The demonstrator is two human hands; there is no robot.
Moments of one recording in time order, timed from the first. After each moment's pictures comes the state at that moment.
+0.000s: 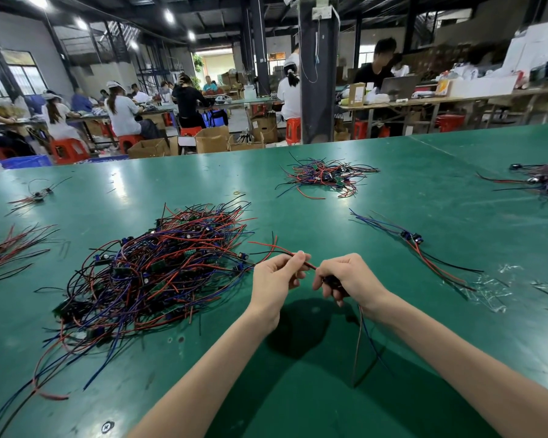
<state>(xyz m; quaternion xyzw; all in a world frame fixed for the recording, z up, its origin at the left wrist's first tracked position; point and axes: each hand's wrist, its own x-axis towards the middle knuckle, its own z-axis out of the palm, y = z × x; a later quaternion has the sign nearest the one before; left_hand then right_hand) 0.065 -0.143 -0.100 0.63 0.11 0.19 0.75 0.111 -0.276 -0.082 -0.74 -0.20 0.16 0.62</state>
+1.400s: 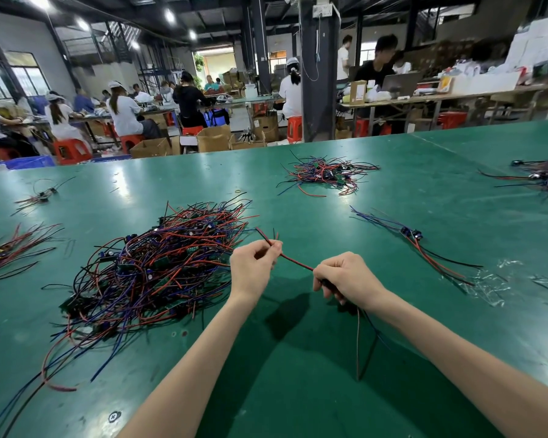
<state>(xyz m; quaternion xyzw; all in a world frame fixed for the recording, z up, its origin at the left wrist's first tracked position) 0.075 -0.100 -0.101 0.77 0.11 0.33 0.53 0.109 -0.278 -0.085 -0.80 -0.24 0.12 0.54</state>
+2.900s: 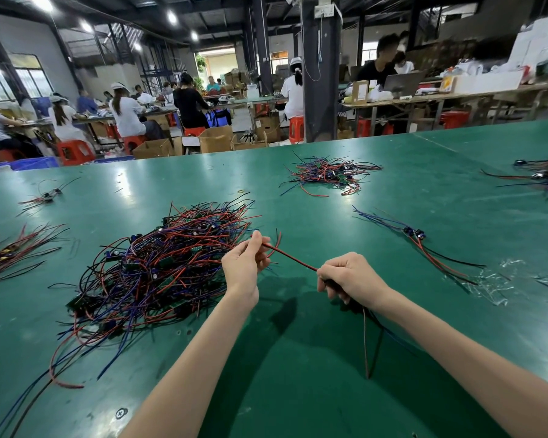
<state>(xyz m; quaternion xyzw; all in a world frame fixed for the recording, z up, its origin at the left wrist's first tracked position) 0.071 -0.097 -0.092 0.52 0.20 0.30 0.77 0.112 -0.280 -0.088 -0.79 -0.25 0.14 0.54</state>
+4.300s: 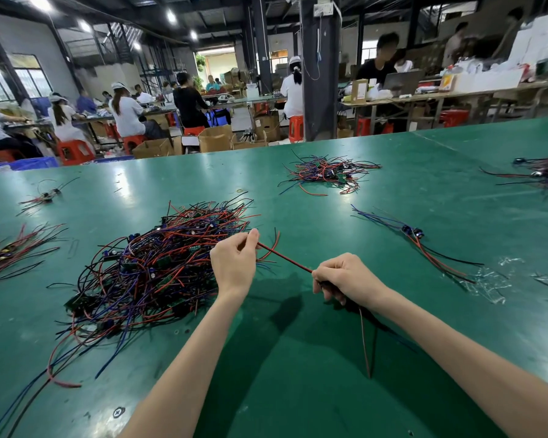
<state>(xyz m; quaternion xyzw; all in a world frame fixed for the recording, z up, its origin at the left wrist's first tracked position) 0.064 -0.083 -0.087 0.79 0.20 0.39 0.43 0.111 -0.280 -0.089 -0.78 -0.27 0.16 0.54</state>
